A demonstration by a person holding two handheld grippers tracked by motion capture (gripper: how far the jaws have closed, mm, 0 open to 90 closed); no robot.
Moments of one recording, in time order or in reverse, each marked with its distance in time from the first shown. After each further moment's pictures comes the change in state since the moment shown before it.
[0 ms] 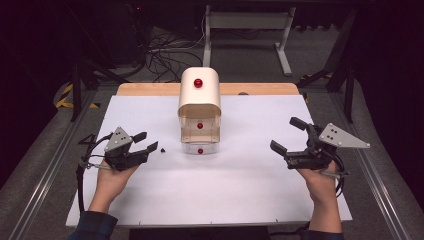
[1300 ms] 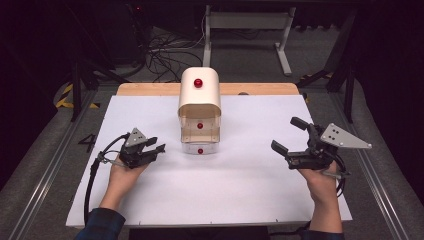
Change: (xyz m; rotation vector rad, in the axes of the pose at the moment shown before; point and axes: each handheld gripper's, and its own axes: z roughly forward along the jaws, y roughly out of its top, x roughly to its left) left arm 0.004 -0.017 0.046 0.145 0.007 0.008; right arm -0.001 0.001 -0.002 -0.011 0.003 -0.003
